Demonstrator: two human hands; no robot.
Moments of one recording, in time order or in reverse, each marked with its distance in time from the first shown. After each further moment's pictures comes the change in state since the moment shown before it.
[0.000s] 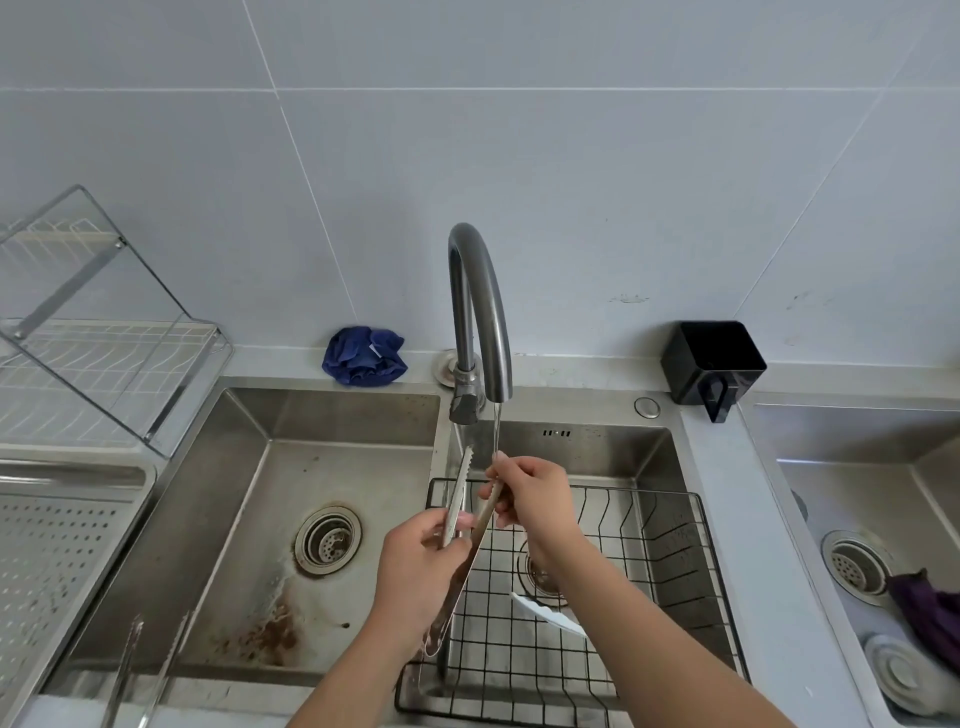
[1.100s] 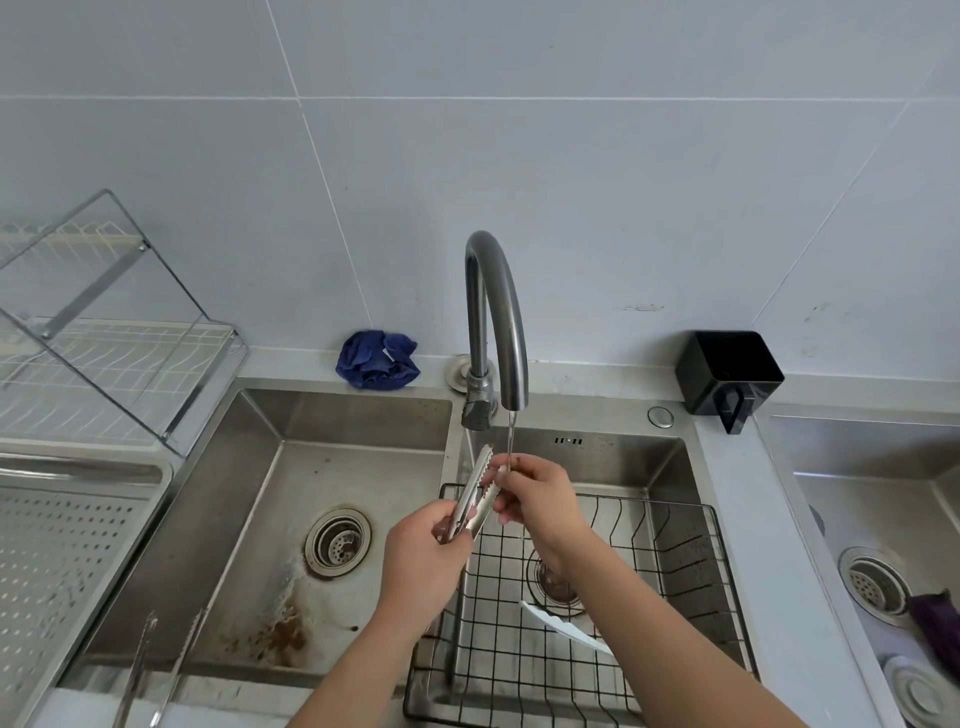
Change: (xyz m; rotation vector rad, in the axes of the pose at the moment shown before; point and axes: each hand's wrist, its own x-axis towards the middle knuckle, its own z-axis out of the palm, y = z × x) left_hand 0.017 0.001 -0.004 0.202 0.060 0.147; right_hand 0.005 -0.007 0.004 0.058 -0.135 -0.038
